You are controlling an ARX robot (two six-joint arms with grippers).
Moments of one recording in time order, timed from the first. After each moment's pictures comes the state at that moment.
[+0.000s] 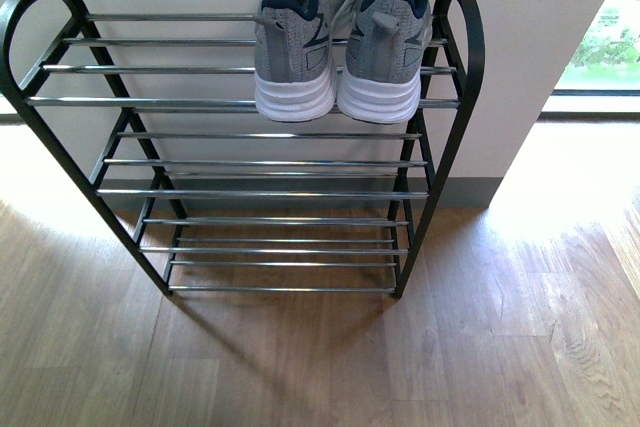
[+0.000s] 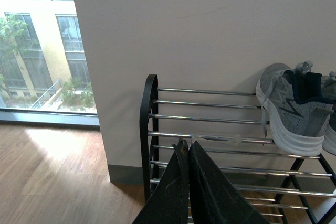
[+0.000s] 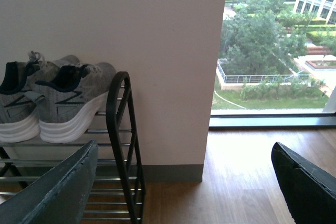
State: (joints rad) left arm 0.00 0.21 0.01 0.21 0.00 -0.01; right arm 0.00 0.00 0.02 0.00 0.00 0.00
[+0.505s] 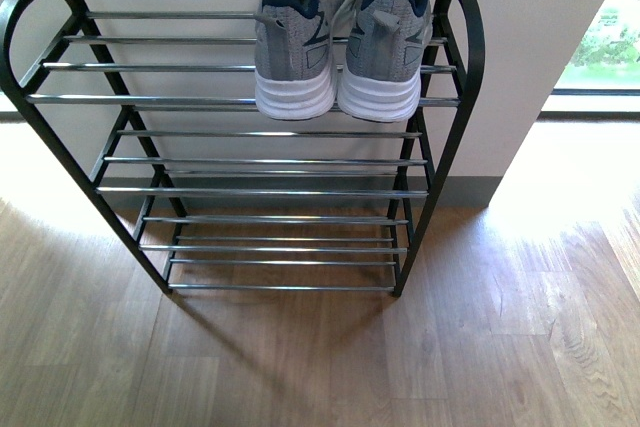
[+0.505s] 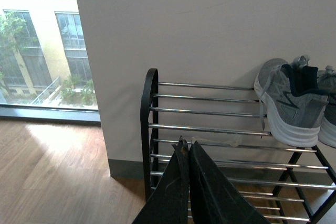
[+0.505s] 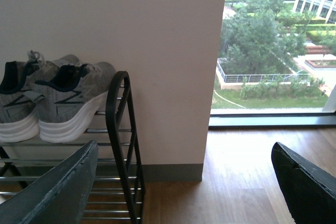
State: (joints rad) left arm 0.00 0.02 0.01 0.00 0.00 -0.01; right arm 0.00 0.00 0.02 0.00 0.00 0.00
